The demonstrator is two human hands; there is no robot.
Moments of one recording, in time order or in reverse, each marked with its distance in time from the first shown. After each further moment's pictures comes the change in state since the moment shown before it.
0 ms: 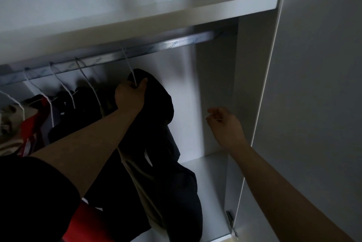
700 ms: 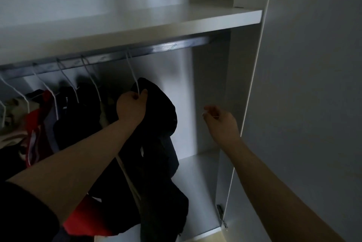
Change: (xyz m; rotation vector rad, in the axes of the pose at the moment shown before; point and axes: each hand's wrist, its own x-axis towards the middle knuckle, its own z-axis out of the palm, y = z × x) left_hand -0.059 0.006 -0.040 0.016 -0.117 0.022; right_hand -0.031 -0.029 -0.016 -0.003 0.027 0.031
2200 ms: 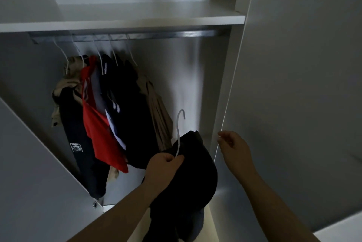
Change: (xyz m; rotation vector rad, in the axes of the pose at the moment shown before) left_hand -0.340 0.000 -0.074 -0.269 -0.405 -0.210; right_hand -0.199 0.025 -0.105 0.020 -0.147 0.027
